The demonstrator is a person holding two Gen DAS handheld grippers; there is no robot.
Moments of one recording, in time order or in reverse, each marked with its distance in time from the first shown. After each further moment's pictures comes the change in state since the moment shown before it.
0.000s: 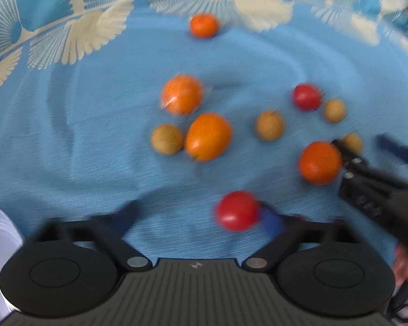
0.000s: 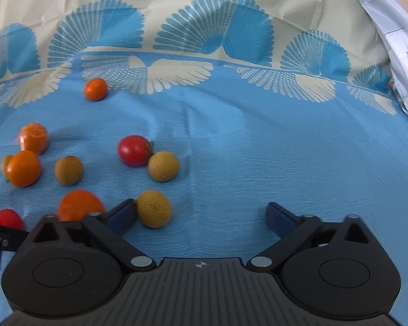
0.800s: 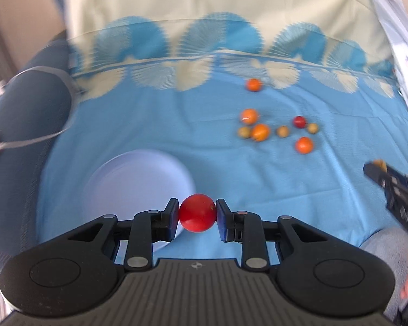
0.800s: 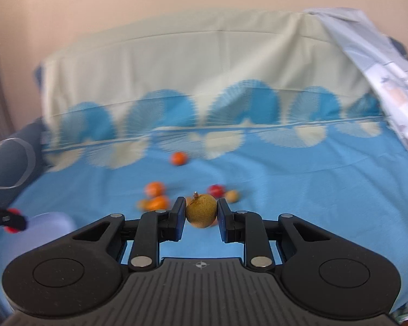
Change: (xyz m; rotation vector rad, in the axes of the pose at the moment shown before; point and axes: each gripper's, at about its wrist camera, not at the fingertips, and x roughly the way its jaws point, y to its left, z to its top) left arm -0.262 0.100 -0.138 -0.116 -0.167 0.098; right arm -0.256 0.039 -0.010 0.099 -0.176 0.177
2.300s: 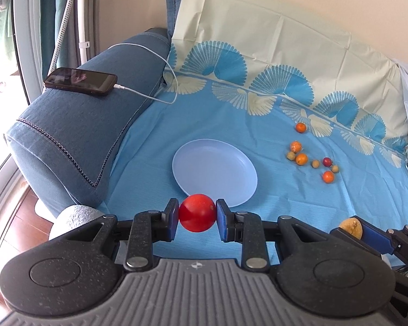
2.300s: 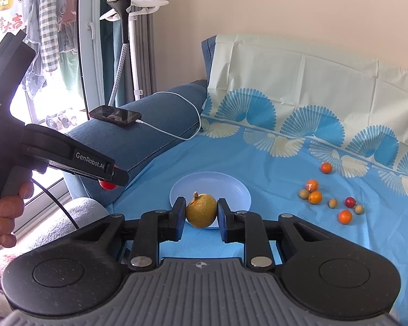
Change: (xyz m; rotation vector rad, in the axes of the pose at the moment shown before) left arm -0.115 0.130 -0.110 -0.314 -0.157 0.009; right arm -0.148 0.200 -0.027 -0.373 0.056 0.360
